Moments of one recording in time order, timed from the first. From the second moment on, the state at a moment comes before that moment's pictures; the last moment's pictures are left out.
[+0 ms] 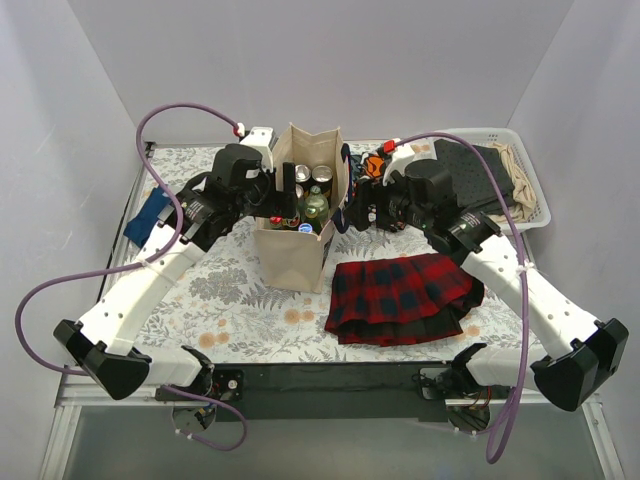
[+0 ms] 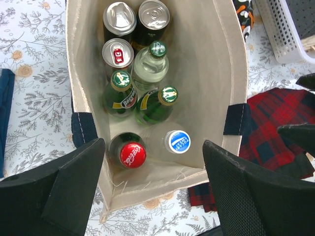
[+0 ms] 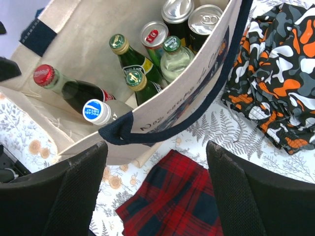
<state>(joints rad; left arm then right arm) -0.63 1.30 1.54 -0.79 -0.19 -0.34 0.66 1.22 1.25 -0.45 -0.09 0.26</state>
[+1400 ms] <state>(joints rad) -0.64 1.39 1.42 -0.84 -0.23 -0.32 0.66 1.27 1.20 -0.35 -0.10 0.29</state>
